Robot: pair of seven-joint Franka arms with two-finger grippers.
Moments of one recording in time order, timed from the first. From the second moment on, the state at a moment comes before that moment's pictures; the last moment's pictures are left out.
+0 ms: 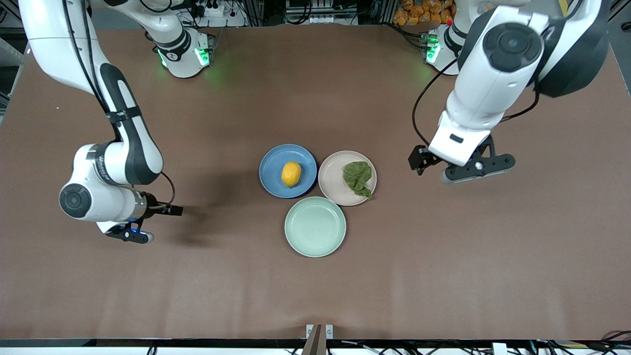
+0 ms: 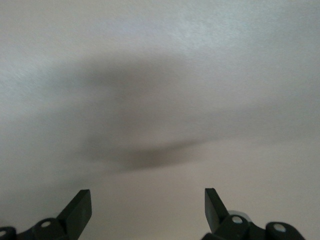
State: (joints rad) left arm -0.23 0.22 -0.25 -1.51 0.15 1.78 -0.69; right arm 0.08 0.54 -0.03 -1.73 0.09 2.08 0.18
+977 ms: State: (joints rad) left arm -0.20 0.15 -0.25 -1.50 0.15 1.74 -0.58; right arm 0.01 0.08 -0.03 -2.04 -0.04 2.15 0.02
